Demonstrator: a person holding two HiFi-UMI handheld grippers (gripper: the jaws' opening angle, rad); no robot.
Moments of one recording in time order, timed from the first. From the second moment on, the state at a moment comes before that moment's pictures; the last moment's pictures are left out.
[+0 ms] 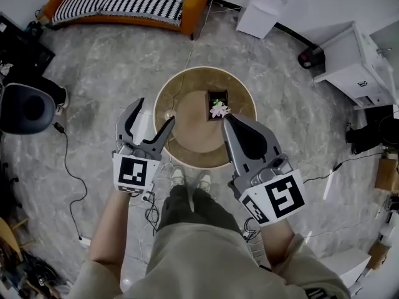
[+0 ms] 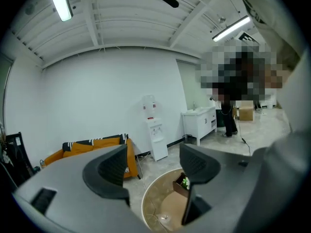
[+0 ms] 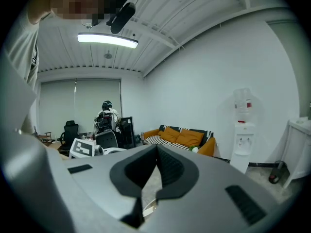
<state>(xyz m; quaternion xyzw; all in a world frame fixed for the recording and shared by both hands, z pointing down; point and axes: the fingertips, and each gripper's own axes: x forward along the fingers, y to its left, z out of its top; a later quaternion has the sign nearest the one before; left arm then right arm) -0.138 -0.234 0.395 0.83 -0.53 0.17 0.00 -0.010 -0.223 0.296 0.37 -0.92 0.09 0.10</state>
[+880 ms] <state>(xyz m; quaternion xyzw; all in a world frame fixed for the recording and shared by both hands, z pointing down) -0.128 -0.299 0.659 0.84 -0.48 0.25 0.05 -0.037 -0.262 0.489 0.35 -0.92 0.09 0.16</state>
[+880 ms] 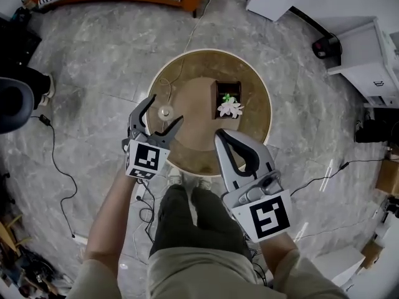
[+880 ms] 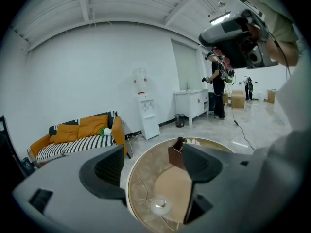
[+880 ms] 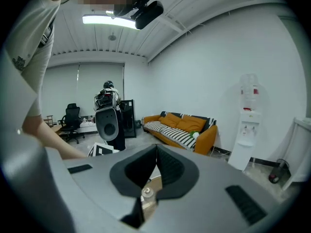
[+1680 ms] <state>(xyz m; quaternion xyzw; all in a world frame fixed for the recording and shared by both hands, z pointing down) -0.133 -0.320 0.880 0.82 -0.49 0.27 0.11 -0.026 -0.275 0.696 0.34 -0.90 0.15 0.20</state>
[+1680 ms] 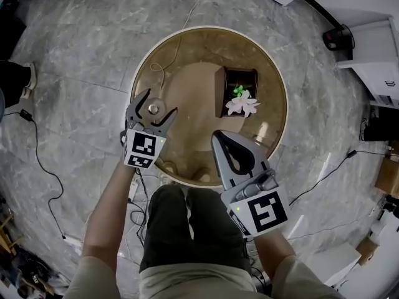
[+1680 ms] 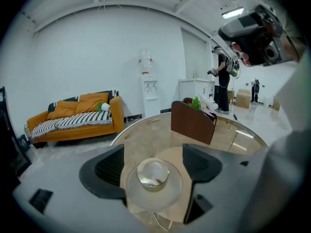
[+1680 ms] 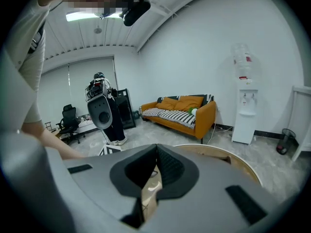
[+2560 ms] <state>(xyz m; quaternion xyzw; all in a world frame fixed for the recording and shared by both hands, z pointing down) -0.121 -0.297 0.898 0.80 -0.47 0.33 0.18 -0.002 -0.263 0.721 0.34 -0.89 0.15 0.27</state>
